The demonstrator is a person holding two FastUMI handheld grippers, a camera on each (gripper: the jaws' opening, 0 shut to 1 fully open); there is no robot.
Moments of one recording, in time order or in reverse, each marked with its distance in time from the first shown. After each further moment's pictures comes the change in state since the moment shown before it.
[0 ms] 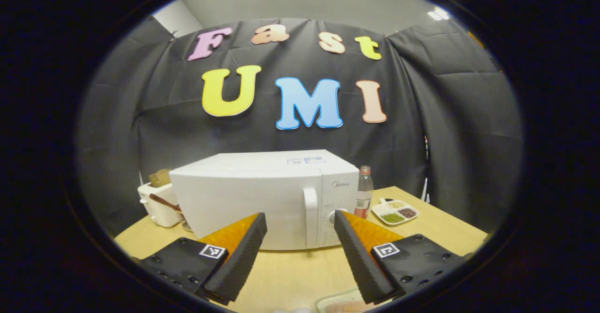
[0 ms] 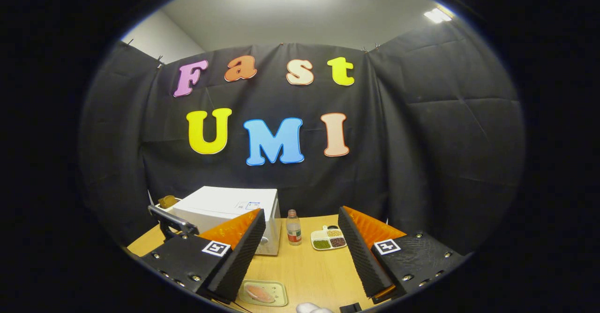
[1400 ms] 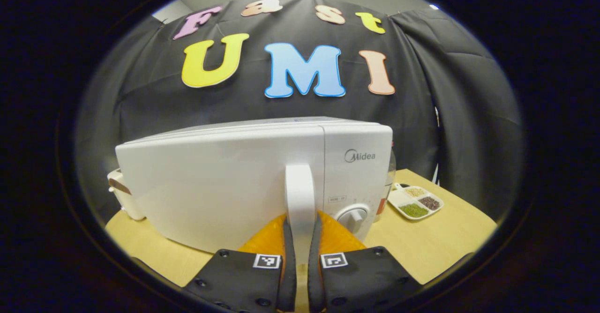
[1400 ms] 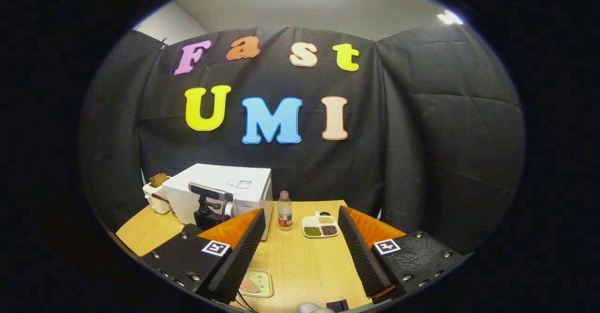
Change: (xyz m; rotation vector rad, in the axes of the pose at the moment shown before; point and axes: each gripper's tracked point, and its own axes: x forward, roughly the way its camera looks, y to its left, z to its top) left arm 0.092 -0.006 -0.064 -0.028 0.157 -0.028; right arm 0.005 0.001 -0.038 -0.055 0.102 0.014
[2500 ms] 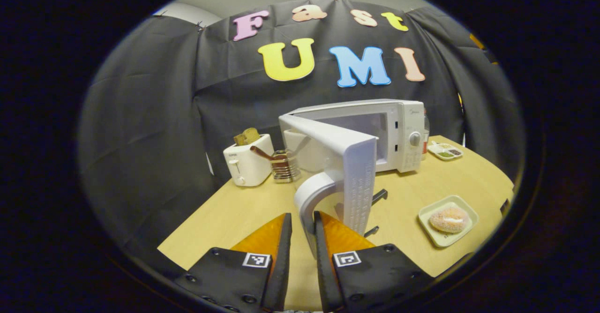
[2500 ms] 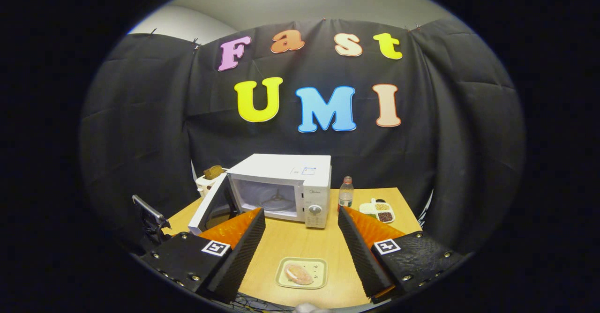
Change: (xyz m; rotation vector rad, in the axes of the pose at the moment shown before) left arm -0.303 0.245 -0.076 0.066 0.058 0.272; right arm -0.035 0.128 -0.028 0.023 0.071 0.295
